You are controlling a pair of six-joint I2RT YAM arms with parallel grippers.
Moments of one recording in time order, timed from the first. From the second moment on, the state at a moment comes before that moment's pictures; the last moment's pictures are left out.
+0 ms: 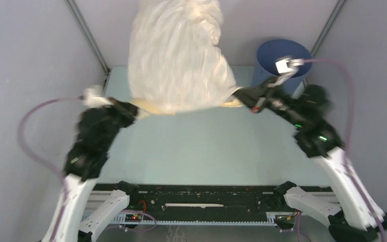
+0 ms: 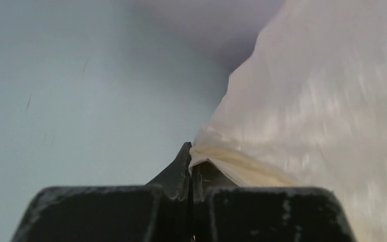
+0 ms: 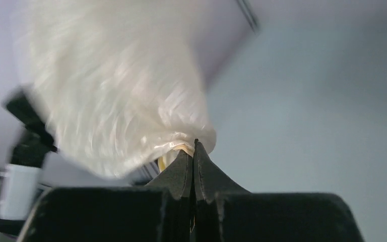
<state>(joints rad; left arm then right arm) -0.34 0.70 1.25 -0.62 -0.15 -0.76 0.50 0.93 1.38 -0.28 -0.39 0.64</state>
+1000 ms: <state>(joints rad) -0.32 0.67 1.17 -0.47 -0.03 -0.79 0.48 0.94 1.31 -0.42 -0.41 0.56</state>
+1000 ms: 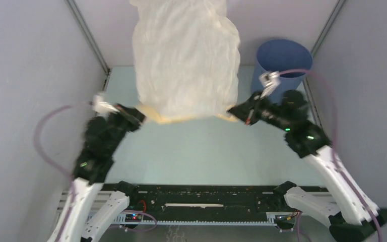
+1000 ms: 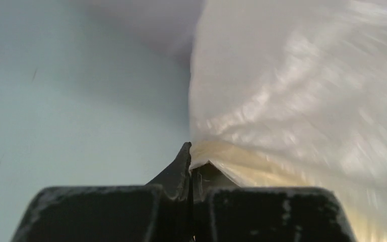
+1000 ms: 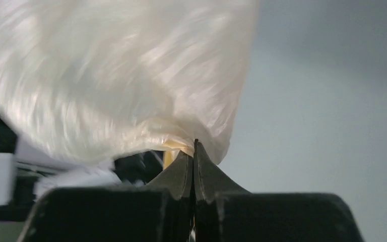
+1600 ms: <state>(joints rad) -0.28 1.21 1.65 -0.67 0.02 -0.68 0.56 1.55 1.93 -0.73 -0.21 0.46</state>
